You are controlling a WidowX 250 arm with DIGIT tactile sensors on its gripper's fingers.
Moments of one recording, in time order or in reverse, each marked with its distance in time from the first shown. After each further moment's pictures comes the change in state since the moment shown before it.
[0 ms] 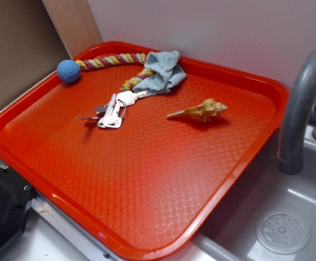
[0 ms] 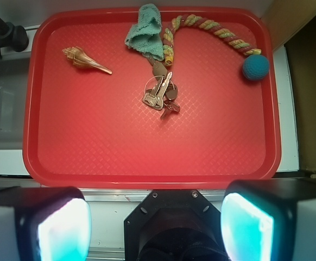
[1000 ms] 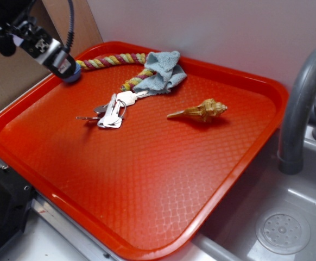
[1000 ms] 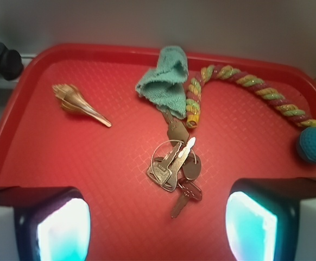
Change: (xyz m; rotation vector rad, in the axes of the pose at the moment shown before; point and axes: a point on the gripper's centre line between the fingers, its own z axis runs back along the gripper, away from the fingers) arm 0.059 0.000 -0.096 -0.031 -0.271 -0.131
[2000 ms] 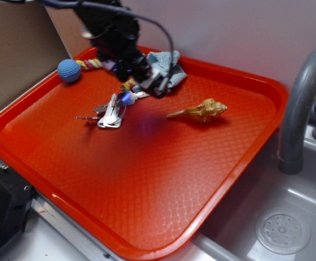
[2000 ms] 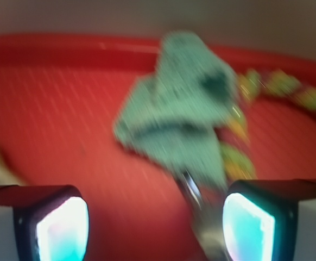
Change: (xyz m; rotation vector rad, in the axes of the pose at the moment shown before) arm 0.063 -0.013 -0.126 0.106 0.049 0.062
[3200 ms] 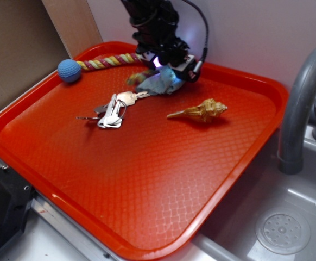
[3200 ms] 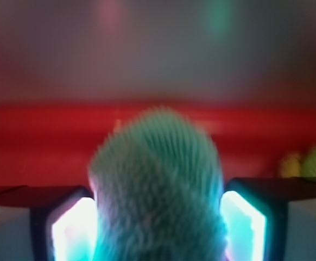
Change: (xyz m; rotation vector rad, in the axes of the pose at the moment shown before) arm 0.023 -0.001 -0.042 -0.128 0.149 0.044
